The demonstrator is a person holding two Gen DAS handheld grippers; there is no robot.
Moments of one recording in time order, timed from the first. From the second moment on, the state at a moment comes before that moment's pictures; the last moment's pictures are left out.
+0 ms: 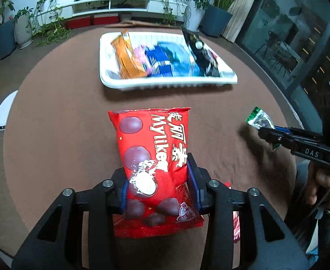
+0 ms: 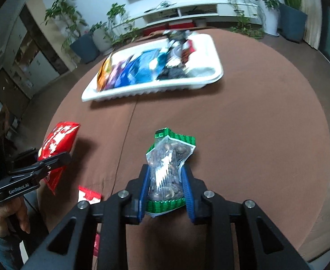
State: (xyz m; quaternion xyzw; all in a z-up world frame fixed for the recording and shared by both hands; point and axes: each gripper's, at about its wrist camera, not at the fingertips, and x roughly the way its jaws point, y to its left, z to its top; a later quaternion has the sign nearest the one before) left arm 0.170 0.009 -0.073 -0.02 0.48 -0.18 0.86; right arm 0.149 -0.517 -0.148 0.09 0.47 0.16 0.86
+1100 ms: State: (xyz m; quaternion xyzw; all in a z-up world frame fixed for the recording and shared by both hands) left arm 0.395 -0.035 -0.054 -0.02 0.47 -0.16 0.87; right arm 0.348 -0.444 -0.109 0.10 0.46 0.19 0.86
